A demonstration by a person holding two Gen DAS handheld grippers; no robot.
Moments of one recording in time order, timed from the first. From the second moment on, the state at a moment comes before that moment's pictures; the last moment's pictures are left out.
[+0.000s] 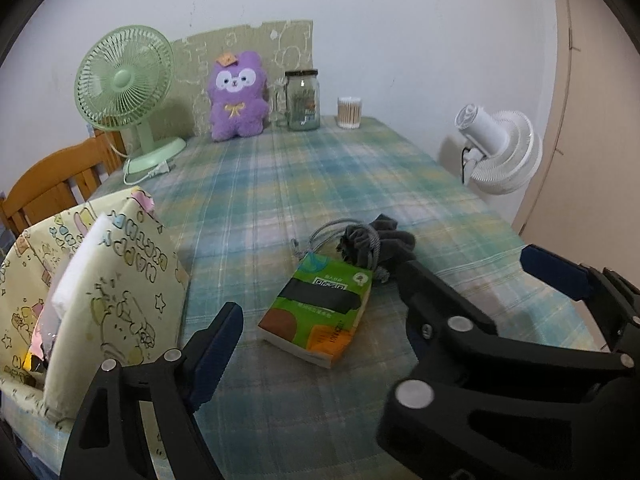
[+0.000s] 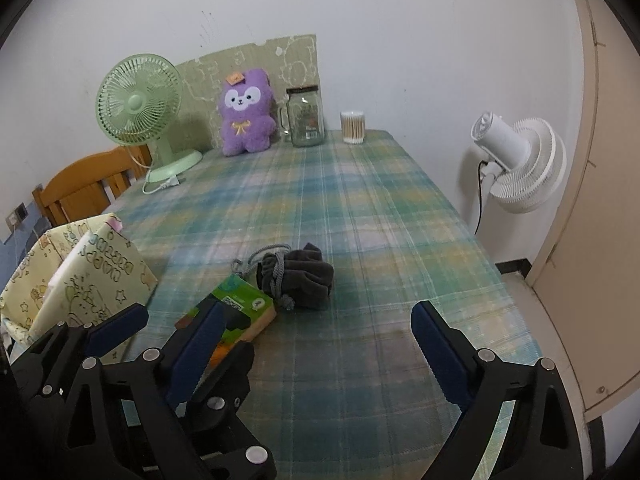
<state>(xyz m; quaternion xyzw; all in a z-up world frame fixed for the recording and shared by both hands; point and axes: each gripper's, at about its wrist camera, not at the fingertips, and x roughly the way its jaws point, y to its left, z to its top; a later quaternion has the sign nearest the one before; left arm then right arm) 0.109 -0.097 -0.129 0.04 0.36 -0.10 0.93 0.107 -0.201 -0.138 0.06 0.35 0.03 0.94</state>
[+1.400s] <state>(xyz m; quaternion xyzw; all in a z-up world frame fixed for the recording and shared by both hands) 0.155 -0.087 -0.154 0.02 0.43 -0.04 0.90 0.157 -0.195 -0.163 0.06 0.40 0.04 0.91</state>
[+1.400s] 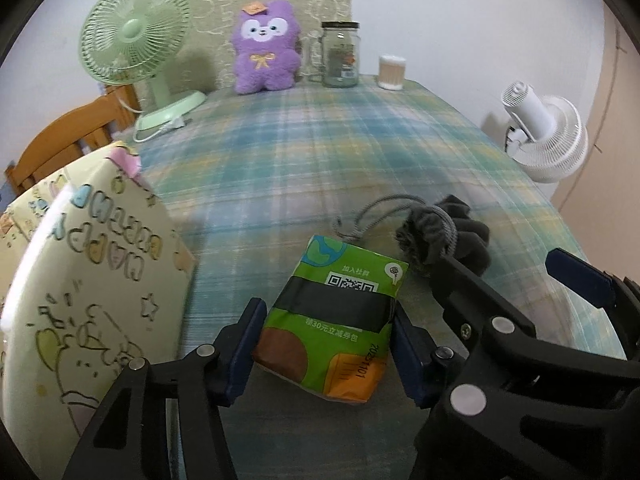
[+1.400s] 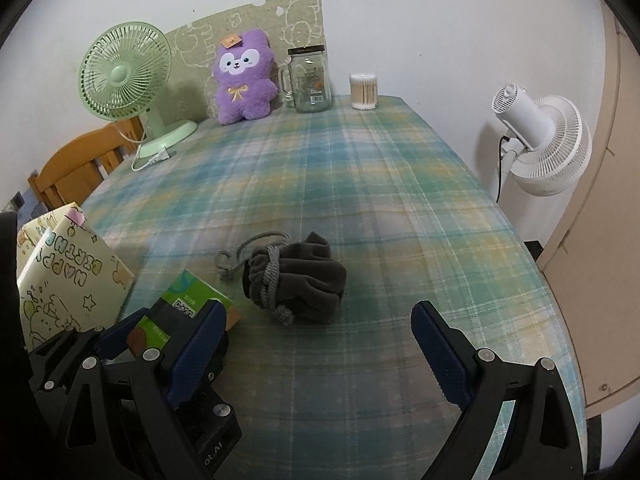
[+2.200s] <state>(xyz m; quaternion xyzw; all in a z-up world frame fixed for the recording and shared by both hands) 0.184 -0.081 -0.161 0.01 0.44 -0.02 0.90 0.206 -0.182 -0.179 0.06 0.44 0.07 0.89</state>
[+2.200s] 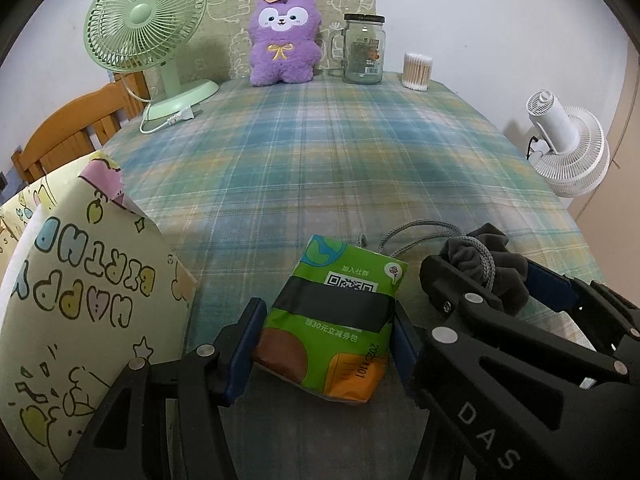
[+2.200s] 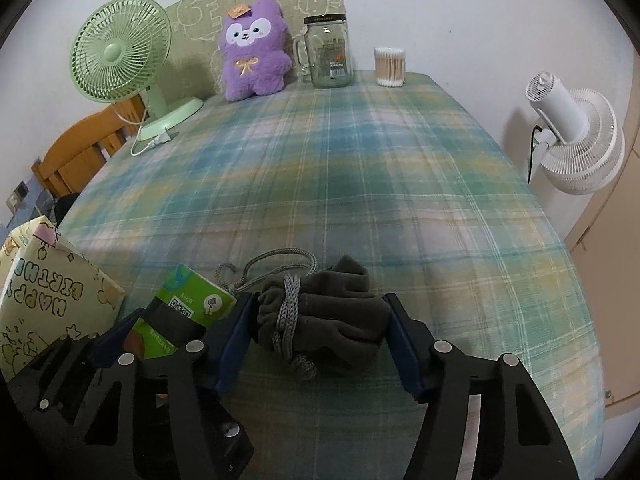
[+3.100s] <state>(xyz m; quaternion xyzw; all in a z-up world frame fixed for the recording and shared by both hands) 0.135 -0.099 -0.118 0.02 0.39 -0.07 0.92 0.144 -0.202 -0.130 0.06 0.38 0.02 0.92</state>
